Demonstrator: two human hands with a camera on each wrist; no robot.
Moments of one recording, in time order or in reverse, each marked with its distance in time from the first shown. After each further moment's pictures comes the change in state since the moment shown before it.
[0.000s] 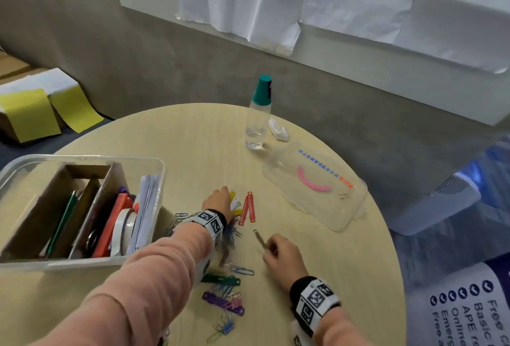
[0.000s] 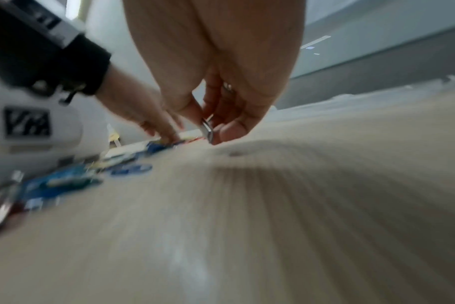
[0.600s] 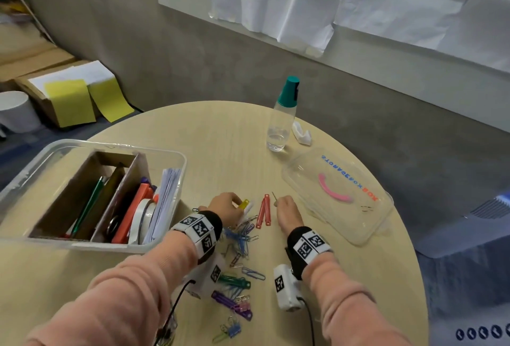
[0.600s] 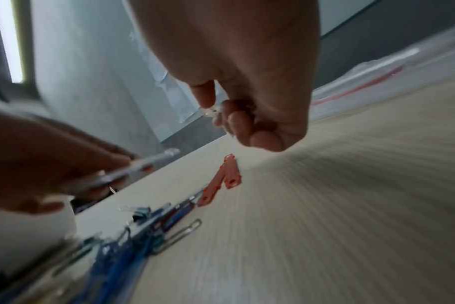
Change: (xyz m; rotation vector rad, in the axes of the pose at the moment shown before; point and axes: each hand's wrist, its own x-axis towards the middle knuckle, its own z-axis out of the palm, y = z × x) left_hand -0.032 -0.019 -0.017 -0.351 -0.010 -0.097; right_hand 0.093 -0.044 -0.009 0.429 -0.008 0.309
